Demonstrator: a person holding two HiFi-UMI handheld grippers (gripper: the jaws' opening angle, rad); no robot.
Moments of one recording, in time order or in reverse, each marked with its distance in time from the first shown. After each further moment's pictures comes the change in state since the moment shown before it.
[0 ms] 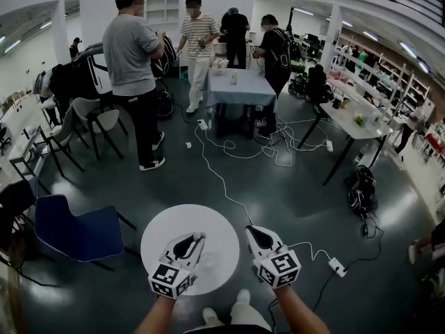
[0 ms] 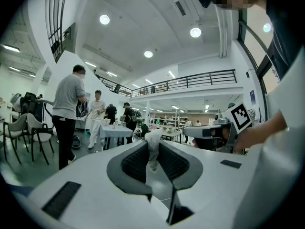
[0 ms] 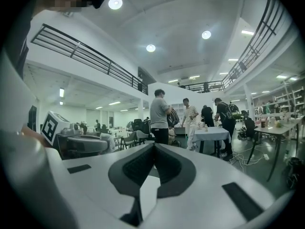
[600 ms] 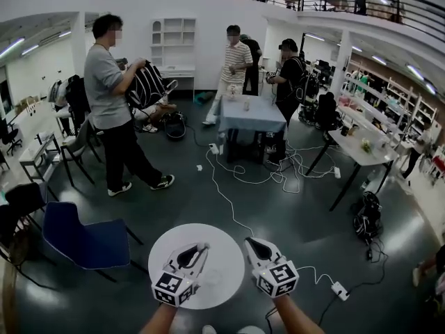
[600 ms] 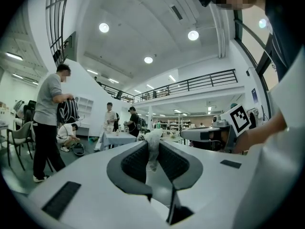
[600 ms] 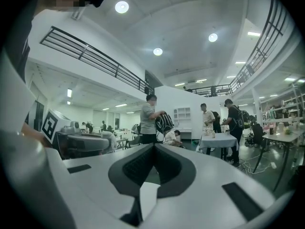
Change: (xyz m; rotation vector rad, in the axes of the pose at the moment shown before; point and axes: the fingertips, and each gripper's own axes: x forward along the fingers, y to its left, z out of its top) left arm -0.032 -0.005 0.044 0.034 -0.061 0.037; right arm 0.001 0.035 0.042 -0.050 -0.045 0.069
